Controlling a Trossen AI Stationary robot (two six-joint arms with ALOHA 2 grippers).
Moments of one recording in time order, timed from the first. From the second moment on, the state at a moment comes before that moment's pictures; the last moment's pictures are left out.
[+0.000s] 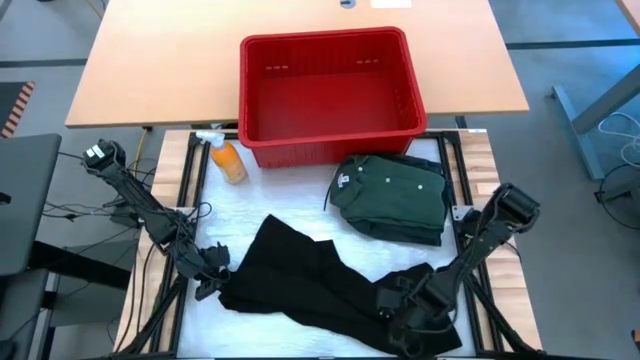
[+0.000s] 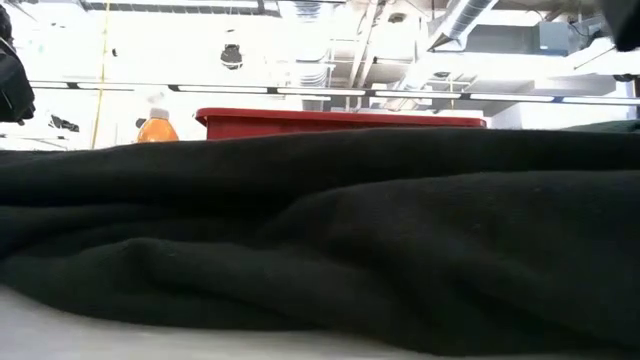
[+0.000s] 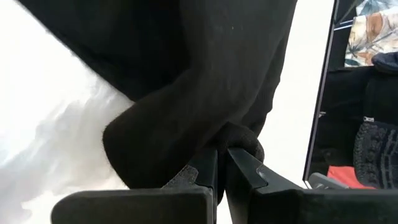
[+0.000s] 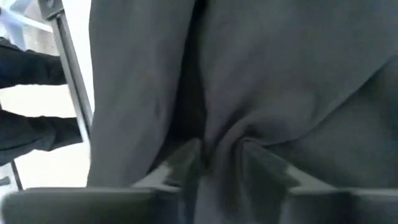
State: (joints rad) left arm -0.80 0.81 0.24 -0.19 0.00 -1.24; right arm 0.80 1.73 1.04 -0.44 0.11 1.11
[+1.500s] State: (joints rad) left arm -1.01 0.81 0.24 -0.19 -0.21 -1.34; right arm 0.52 1.27 1.26 -1.04 0.35 1.02
